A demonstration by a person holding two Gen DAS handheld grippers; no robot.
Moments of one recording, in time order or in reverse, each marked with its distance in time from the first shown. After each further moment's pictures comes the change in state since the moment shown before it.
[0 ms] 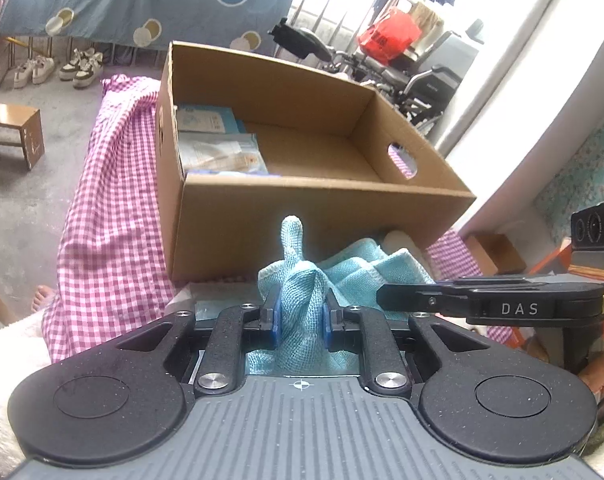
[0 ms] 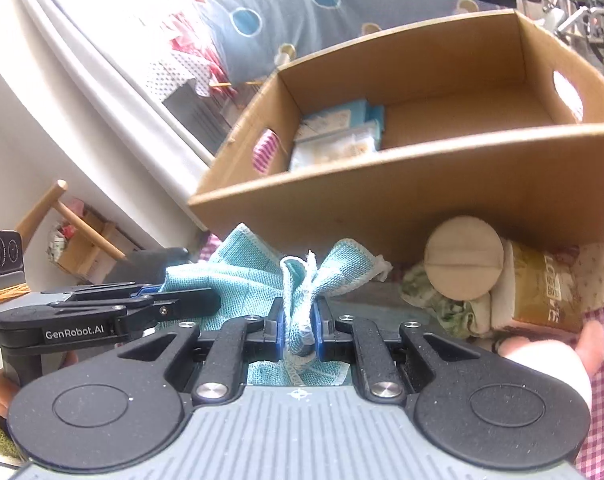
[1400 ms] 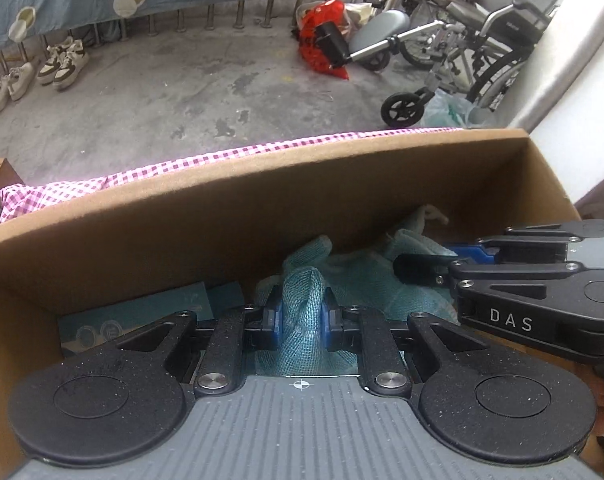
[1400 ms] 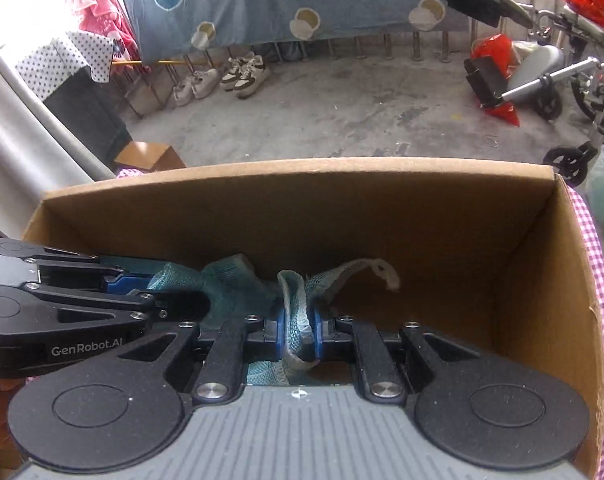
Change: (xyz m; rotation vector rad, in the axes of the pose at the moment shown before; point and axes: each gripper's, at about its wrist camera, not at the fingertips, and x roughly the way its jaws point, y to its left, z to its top) left arm 0.290 0.019 0.232 0.088 0.291 0.189; right arm 0.177 -0.144 0.254 -0.077 0.131 -0.282
